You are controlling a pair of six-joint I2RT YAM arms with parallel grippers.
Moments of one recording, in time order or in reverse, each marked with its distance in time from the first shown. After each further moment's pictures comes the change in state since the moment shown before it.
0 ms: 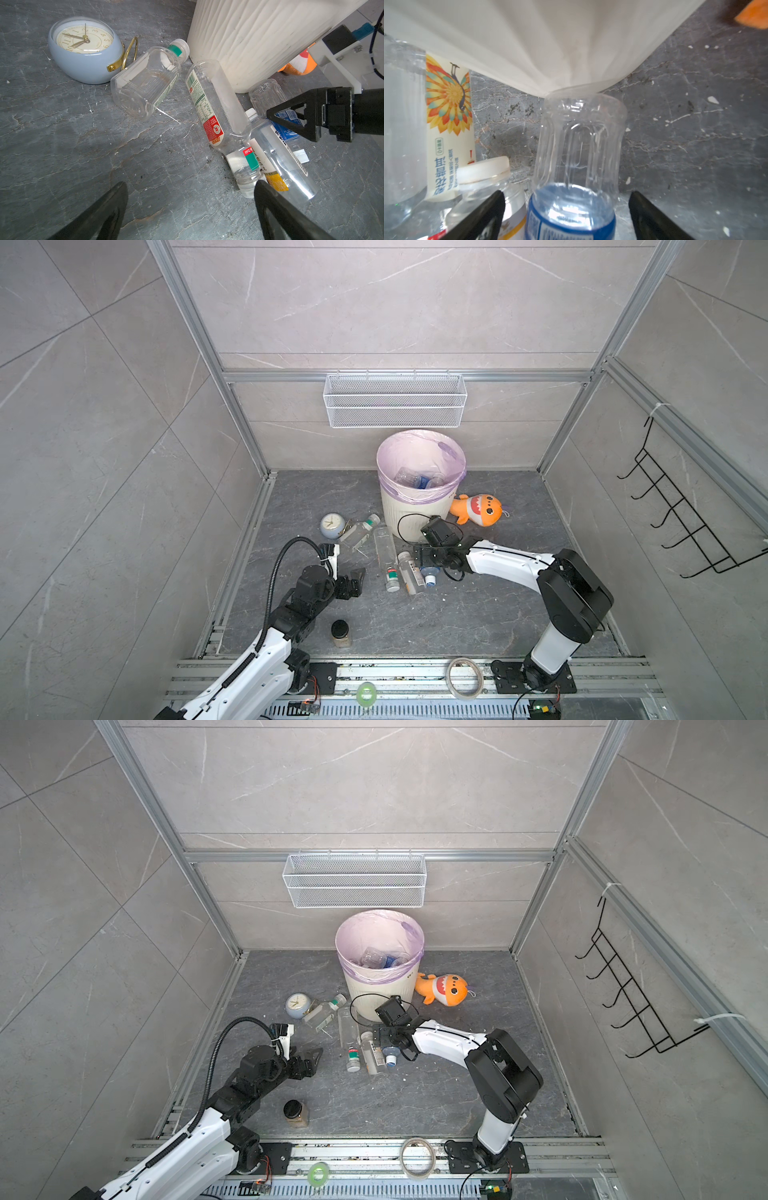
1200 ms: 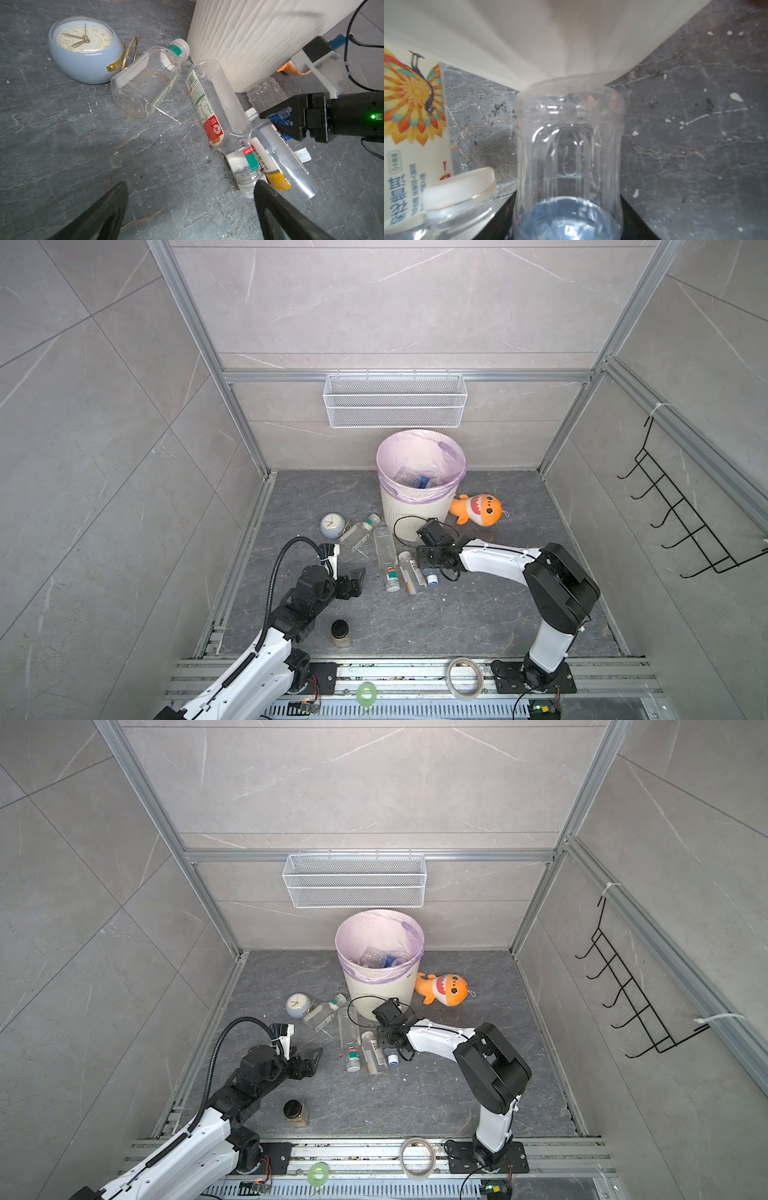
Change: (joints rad) left arm 0.000 0.001 0.000 0.000 0.000 0.000; right arm 0.001 0.064 0.011 0.015 0.017 0.006
